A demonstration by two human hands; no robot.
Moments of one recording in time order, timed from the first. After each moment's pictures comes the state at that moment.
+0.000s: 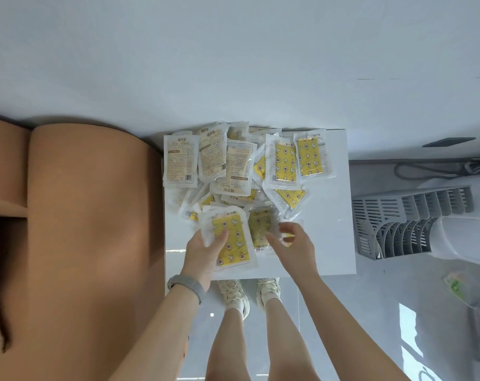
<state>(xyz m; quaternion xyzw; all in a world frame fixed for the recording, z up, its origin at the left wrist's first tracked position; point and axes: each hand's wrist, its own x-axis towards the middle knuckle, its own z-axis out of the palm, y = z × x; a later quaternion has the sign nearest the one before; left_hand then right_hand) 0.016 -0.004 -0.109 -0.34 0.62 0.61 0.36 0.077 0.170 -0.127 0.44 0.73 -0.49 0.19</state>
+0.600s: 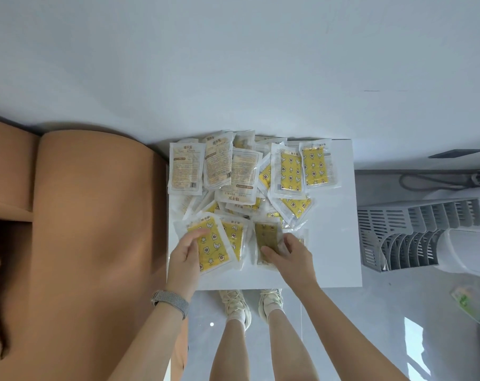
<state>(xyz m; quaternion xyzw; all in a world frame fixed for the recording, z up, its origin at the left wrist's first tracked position) 0.013 -0.033 -0.104 -0.24 0.73 0.58 0.27 0.076 0.165 -0.136 0.40 0.74 -0.51 0.20</state>
